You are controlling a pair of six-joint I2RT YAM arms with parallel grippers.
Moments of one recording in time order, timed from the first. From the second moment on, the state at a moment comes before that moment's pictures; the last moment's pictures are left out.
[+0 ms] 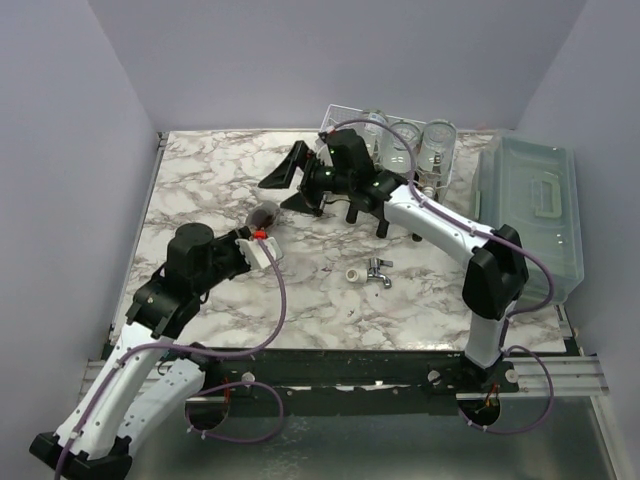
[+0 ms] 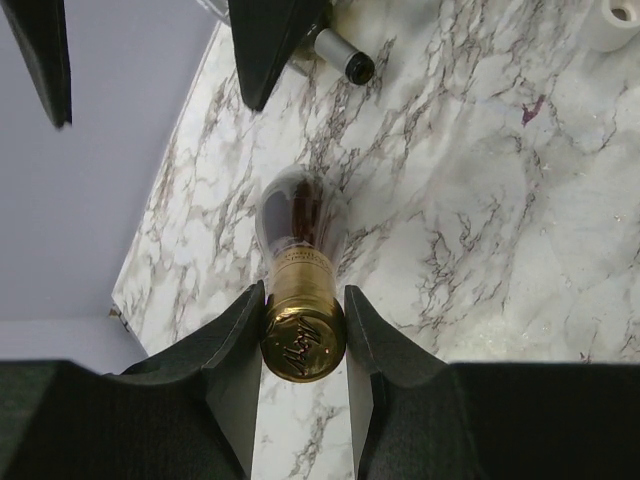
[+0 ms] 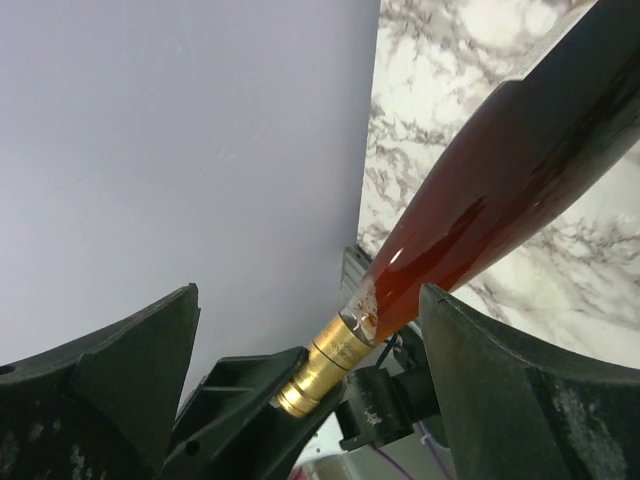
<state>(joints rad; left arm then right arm) -0.48 0.64 0.82 -0.59 0.16 0.81 0.76 1.88 1.66 -0.17 -0.43 1.19</state>
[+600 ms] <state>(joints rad) -0.26 1.04 1.18 -0.59 0.19 0.59 0.67 1.66 1.61 -0.17 -0.35 0.95</state>
